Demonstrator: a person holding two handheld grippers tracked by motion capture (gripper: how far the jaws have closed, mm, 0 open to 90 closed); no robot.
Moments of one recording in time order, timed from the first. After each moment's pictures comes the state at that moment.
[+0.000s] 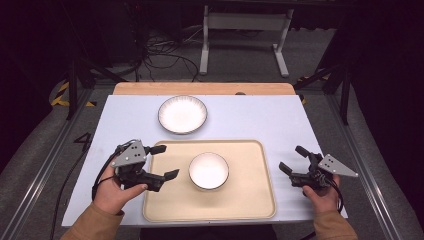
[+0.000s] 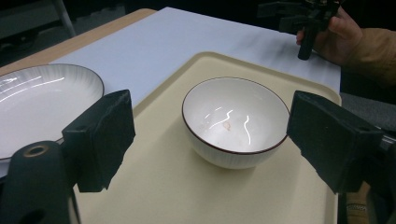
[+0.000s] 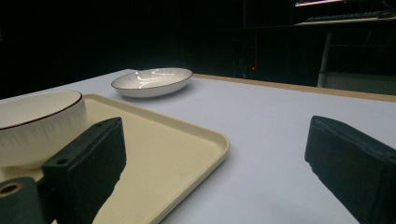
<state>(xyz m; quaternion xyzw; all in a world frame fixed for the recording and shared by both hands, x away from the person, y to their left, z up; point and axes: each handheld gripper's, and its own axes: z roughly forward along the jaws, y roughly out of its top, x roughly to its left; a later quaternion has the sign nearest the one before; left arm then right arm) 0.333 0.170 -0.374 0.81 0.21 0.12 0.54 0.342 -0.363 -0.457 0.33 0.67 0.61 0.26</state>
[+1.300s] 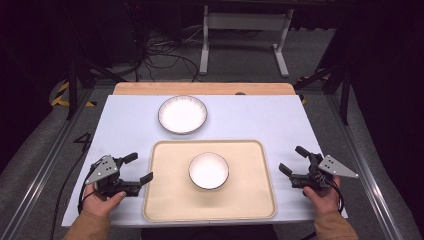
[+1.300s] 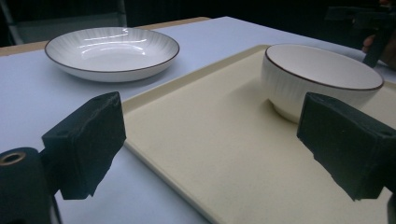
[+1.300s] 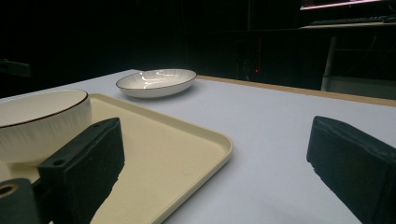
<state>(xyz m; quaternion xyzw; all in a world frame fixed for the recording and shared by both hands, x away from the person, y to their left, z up) 0.333 0.236 -0.461 0.74 0.30 0.17 0.58 0.341 -0.364 -0.457 0.32 0.67 0.61 0.27</state>
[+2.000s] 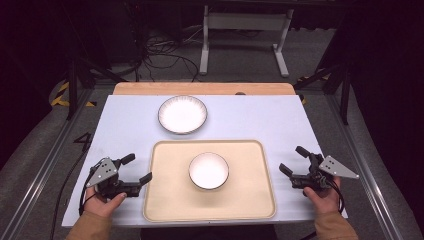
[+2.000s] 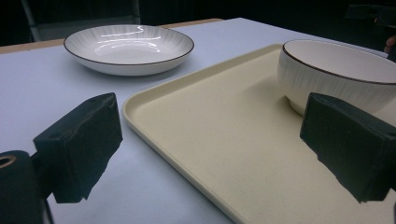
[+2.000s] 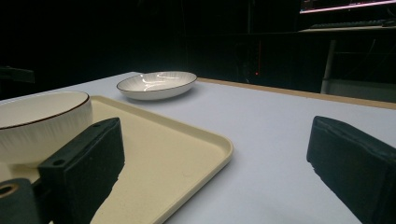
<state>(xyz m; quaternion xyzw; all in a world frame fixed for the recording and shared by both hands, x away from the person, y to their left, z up) 0.332 0.238 -0.469 0.73 0.31 0.19 0.58 0.340 -0.364 -0.458 0.32 0.67 0.62 0.27</state>
